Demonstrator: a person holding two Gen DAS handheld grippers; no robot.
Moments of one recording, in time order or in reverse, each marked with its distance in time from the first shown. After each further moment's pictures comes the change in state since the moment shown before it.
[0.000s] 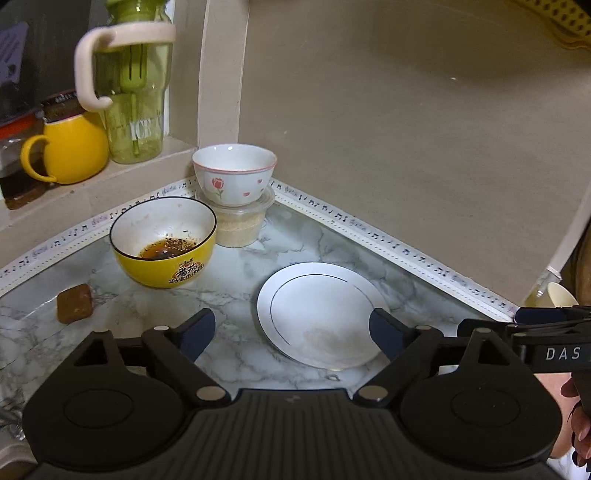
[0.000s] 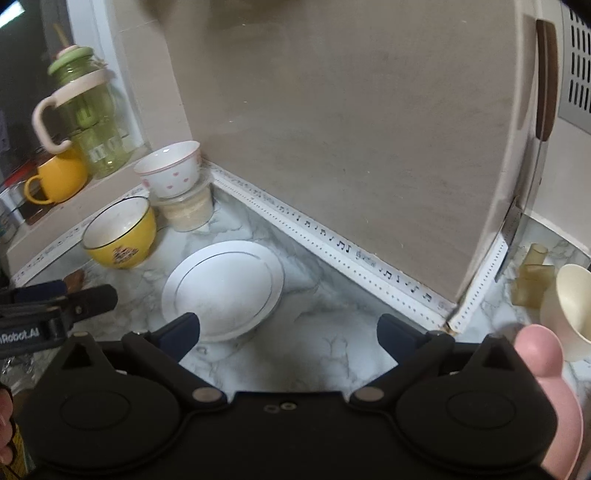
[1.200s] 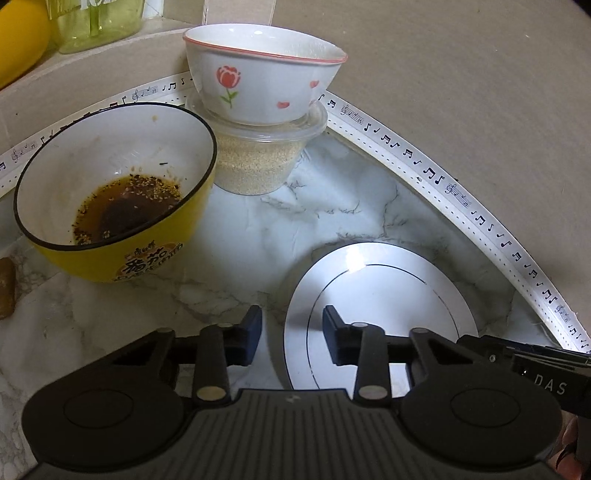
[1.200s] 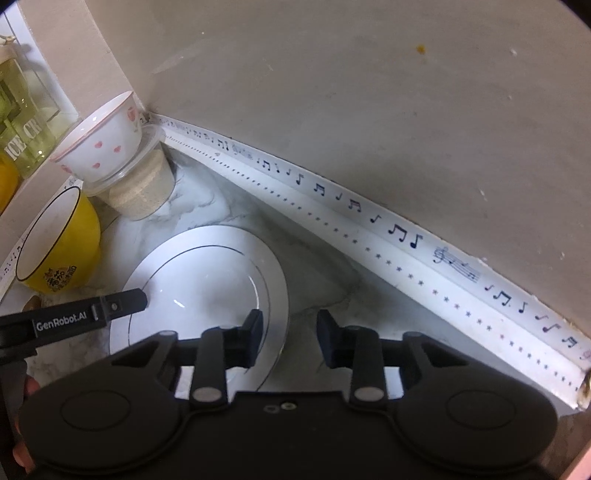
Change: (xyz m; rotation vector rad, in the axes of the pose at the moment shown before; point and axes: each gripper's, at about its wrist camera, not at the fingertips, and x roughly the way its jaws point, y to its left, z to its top) left arm 0.155 0.044 0.024 -0.130 0.267 -0.003; right arm 0.135 -0.003 0.029 0.135 0.203 0.032
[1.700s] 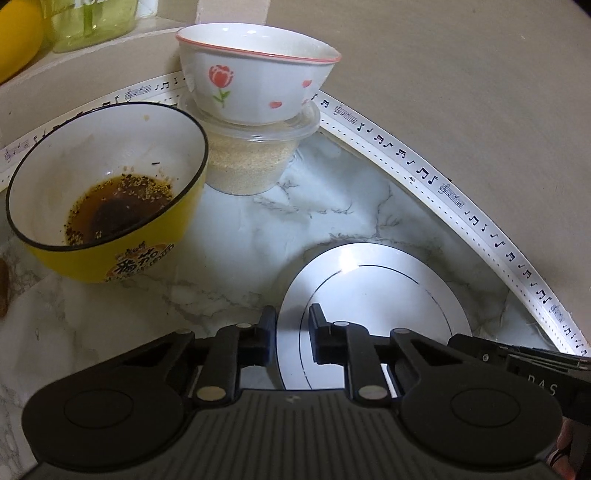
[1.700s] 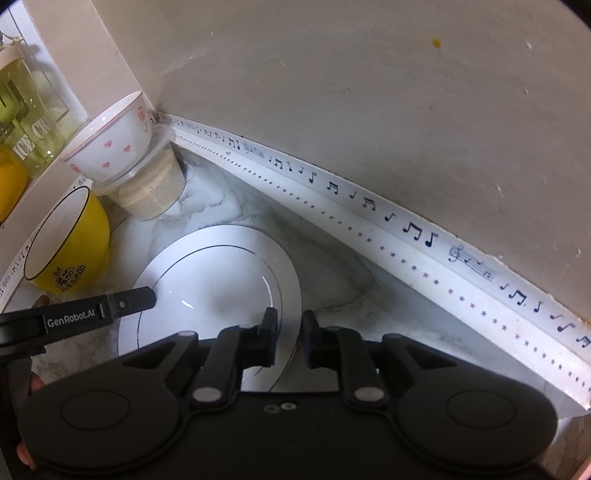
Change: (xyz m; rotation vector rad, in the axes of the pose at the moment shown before) left arm -0.002 -0.003 0.002 -0.005 0.000 -0.021; right arm 0.000 0.002 -0.001 0.001 -0.006 0.032
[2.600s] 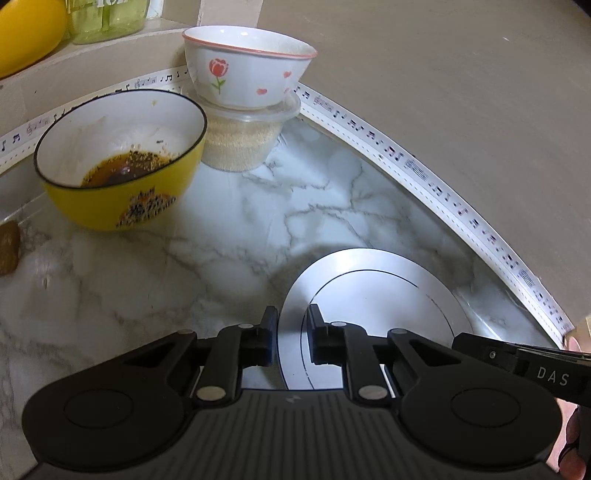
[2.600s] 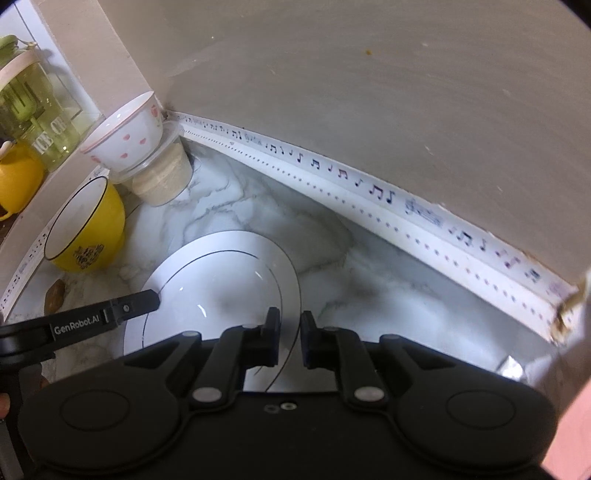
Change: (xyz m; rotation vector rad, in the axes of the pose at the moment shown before) left arm -0.029 -0.006 -0.032 0.005 -0.009 -0.037; right arm -0.030 -0.010 -0.019 0.013 0.016 0.015
